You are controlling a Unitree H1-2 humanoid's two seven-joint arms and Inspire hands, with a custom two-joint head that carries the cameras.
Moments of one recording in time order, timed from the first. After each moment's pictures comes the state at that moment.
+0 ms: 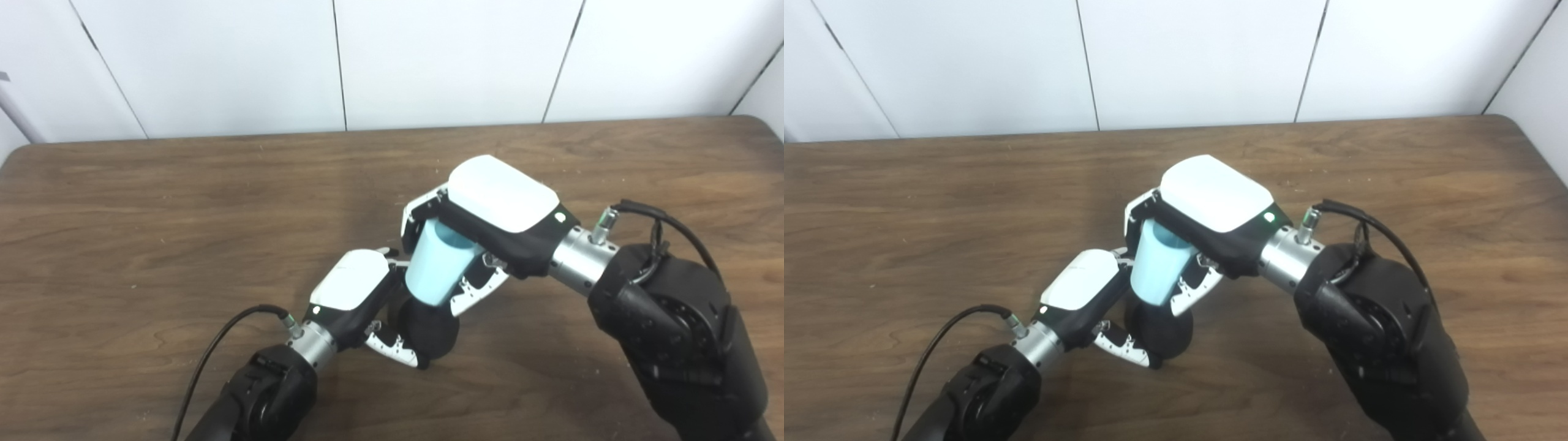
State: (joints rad) left arm -0.16 0.26 -0.58 -0.29 0.79 0.19 -0.29; right arm -0.42 -0.34 0.33 -0.74 -0.80 0.29 0.90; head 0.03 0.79
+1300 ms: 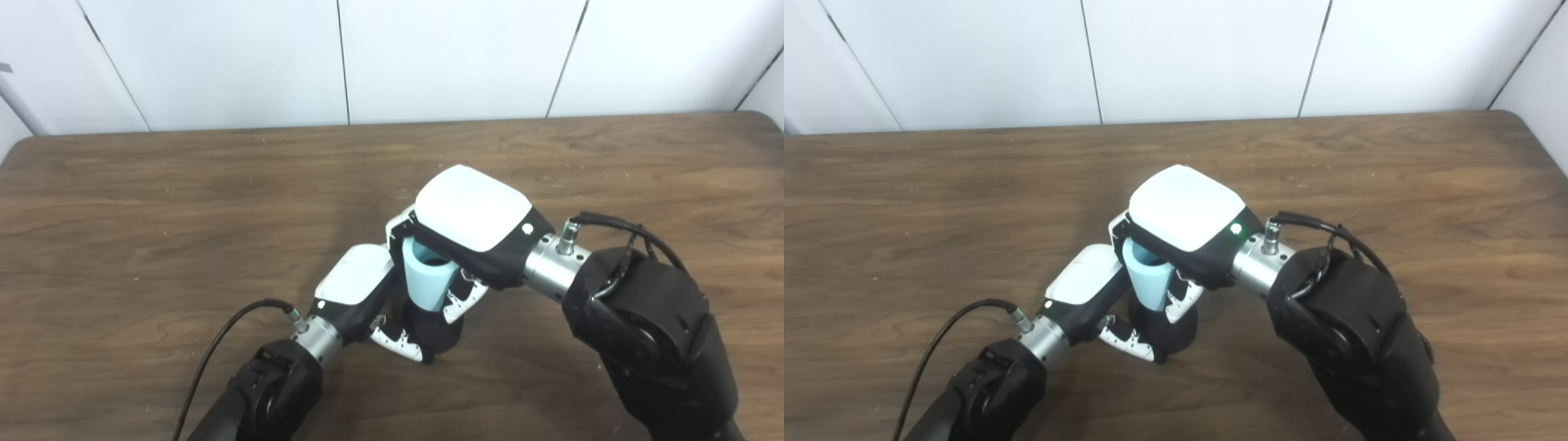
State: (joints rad) left arm -0.16 0.25 -0.58 -0.29 0.80 0.20 -0.29; right arm -0.40 -0.24 0.34 -0.75 -1.00 0.12 0.99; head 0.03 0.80
